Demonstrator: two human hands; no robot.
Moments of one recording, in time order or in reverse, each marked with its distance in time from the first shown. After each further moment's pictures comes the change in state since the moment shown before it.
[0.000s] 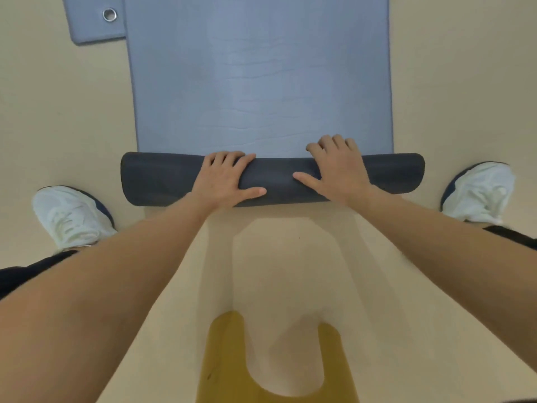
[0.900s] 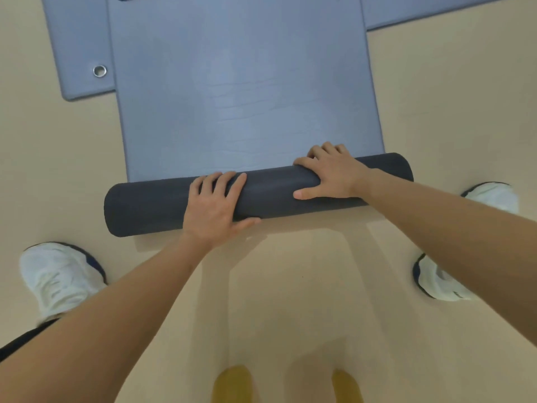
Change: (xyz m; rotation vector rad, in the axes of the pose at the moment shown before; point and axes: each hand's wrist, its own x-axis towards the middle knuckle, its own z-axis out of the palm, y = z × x) left_hand 0.017 -0.007 -0.008 0.207 0.333 0.078; right_hand 0.068 0.053 -0.009 0.118 -0.361 -0.117
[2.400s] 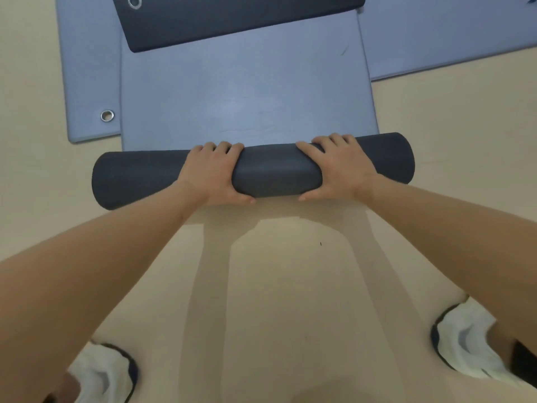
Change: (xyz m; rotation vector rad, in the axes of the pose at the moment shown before) left_hand 0.164 -0.058 -0.047 0.034 -0.203 -0.045; right_hand 0.064 0.042 -0.059 -0.221 0.309 0.052
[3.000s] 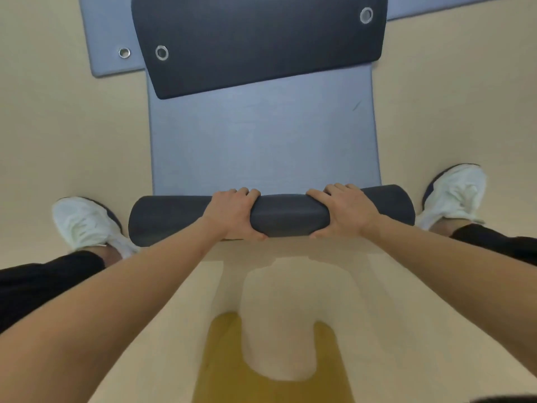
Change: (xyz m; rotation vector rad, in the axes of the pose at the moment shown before) left_hand -0.214 0.113 0.034 -0.161 -0.321 0.072; right_hand -0.229 -0.098 0.021 0.254 -0.309 -0.023
